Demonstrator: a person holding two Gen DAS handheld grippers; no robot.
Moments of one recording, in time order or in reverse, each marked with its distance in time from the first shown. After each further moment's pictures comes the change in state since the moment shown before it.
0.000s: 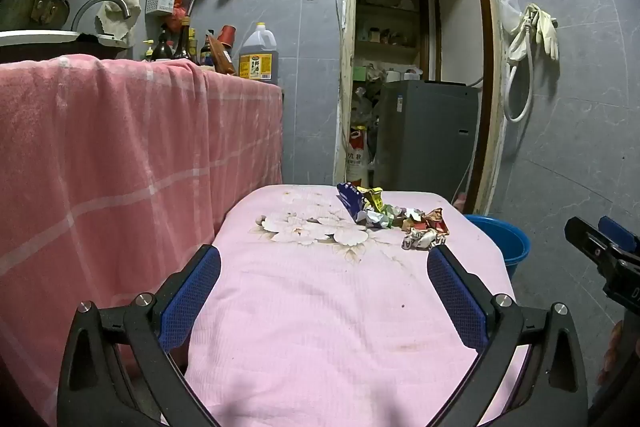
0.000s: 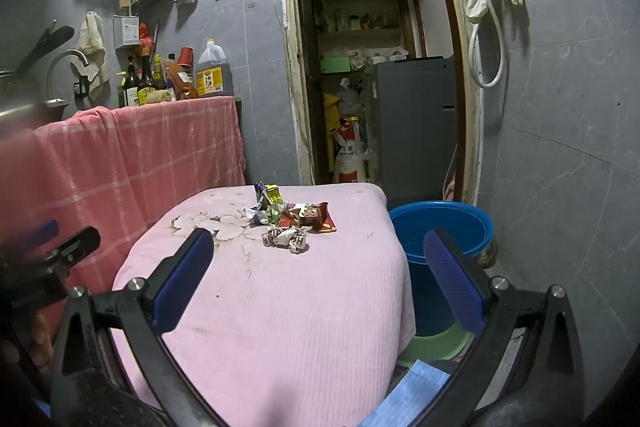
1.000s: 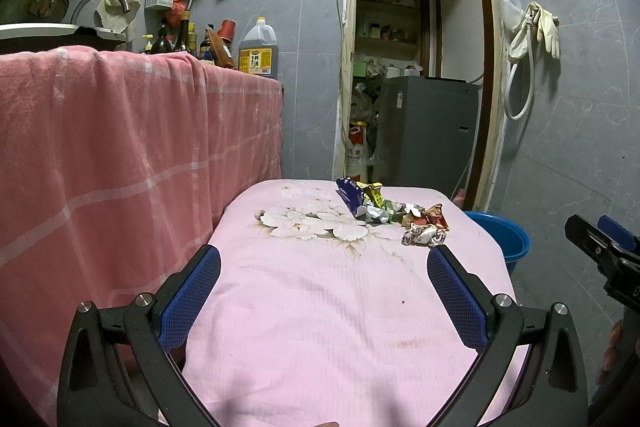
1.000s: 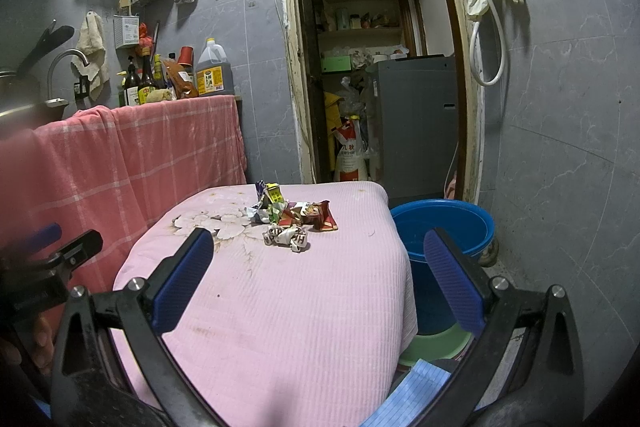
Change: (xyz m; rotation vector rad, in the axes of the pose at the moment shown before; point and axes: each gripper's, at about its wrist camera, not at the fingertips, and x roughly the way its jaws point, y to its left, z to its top) left arm 0.002 0.001 -0.001 -0.004 0.013 -0.004; right arm 0.002 0.000 0.000 0.003 0.005 0.000
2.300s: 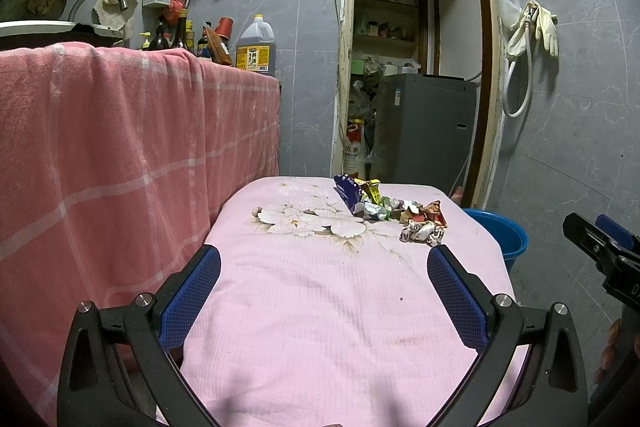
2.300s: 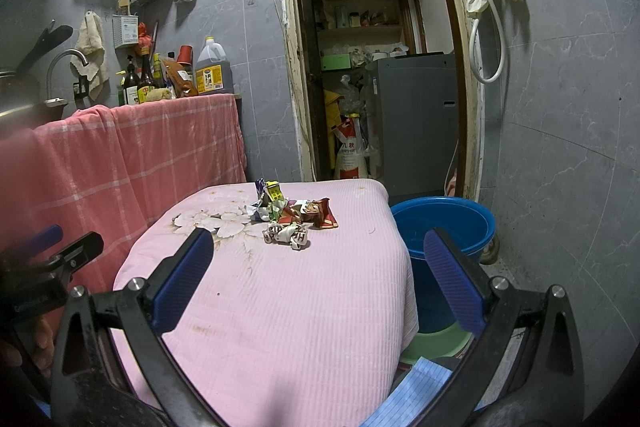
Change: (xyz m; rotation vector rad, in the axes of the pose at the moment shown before) left arm 0.003 0.000 -0.003 -0.002 0.006 -0.001; right arm 0.001 -0.001 -0.001 0.003 0.004 0.001
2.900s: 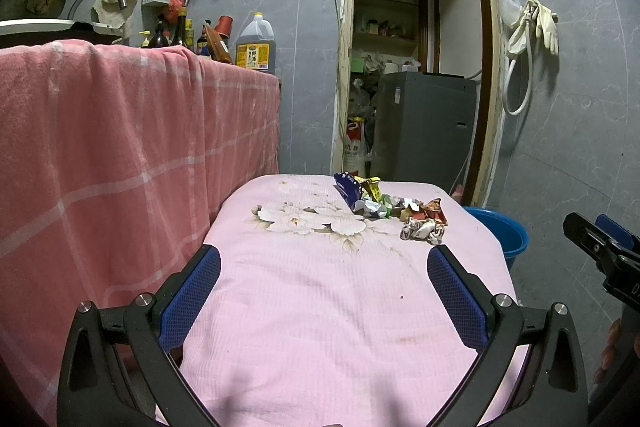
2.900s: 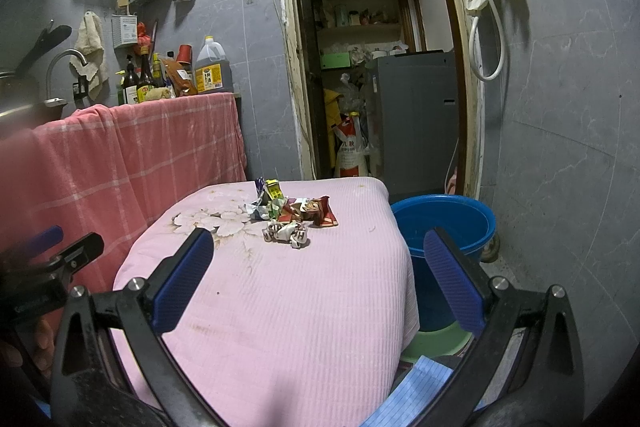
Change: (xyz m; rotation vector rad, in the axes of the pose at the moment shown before) left arm 0.000 0.000 0.000 0.000 0.003 0.000; right arm -0.001 0.000 0.002 0.003 0.004 0.000
